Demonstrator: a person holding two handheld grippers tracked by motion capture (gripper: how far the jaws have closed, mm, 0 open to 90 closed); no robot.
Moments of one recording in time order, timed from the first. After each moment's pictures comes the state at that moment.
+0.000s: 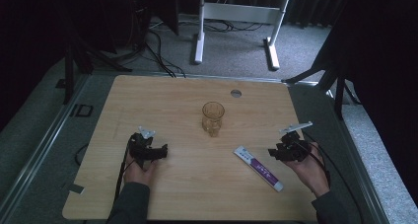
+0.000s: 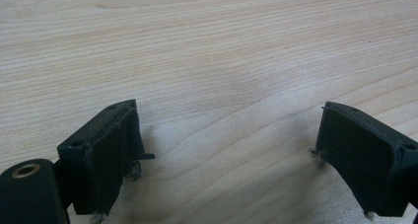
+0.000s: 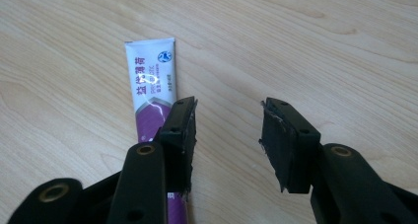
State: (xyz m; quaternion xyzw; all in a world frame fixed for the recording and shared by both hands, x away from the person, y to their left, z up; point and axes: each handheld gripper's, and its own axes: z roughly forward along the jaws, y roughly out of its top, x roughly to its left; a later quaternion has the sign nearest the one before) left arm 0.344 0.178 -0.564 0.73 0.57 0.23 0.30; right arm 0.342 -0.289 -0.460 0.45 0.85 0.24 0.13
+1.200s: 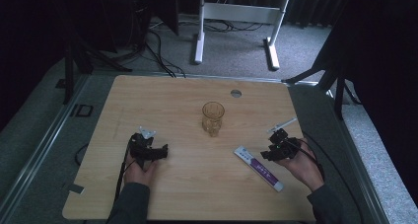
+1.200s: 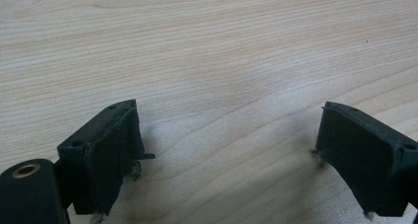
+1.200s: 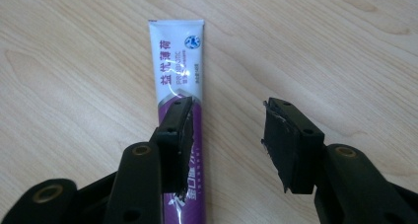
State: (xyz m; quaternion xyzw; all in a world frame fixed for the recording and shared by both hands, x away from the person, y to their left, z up) left arm 0.344 0.177 -0.563 0.73 0.57 0.23 0.30; right arm 0.352 -0.262 -0.462 0.41 0.89 0.19 0.09
